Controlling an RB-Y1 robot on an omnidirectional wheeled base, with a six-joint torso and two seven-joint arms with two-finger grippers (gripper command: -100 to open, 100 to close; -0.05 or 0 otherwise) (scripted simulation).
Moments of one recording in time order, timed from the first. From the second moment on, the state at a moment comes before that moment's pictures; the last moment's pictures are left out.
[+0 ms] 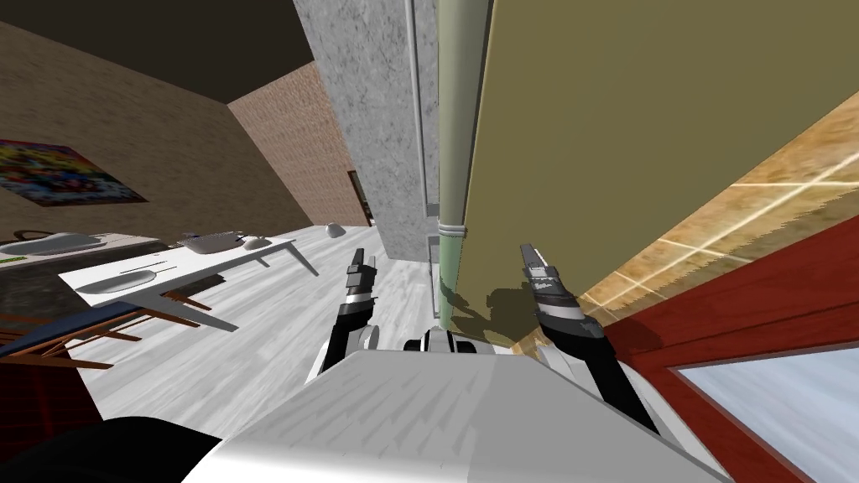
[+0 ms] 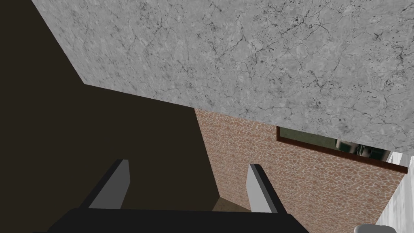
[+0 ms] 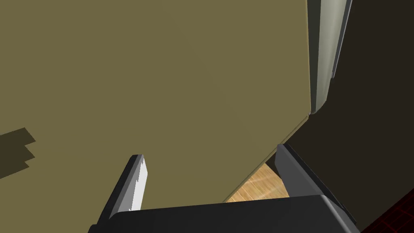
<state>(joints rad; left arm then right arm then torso) 0.51 -0.04 -0.02 -2.30 -0.06 -0.37 -0.02 0.62 -0.14 -0.11 -2.40 0.11 -0.45 0.46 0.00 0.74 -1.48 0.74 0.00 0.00</state>
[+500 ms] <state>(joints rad) 0.51 -0.04 -0.02 -2.30 -0.06 -0.37 -0.02 0.65 -0.15 -0.15 -2.42 0.17 -0.43 0.57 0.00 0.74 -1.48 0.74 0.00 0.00</state>
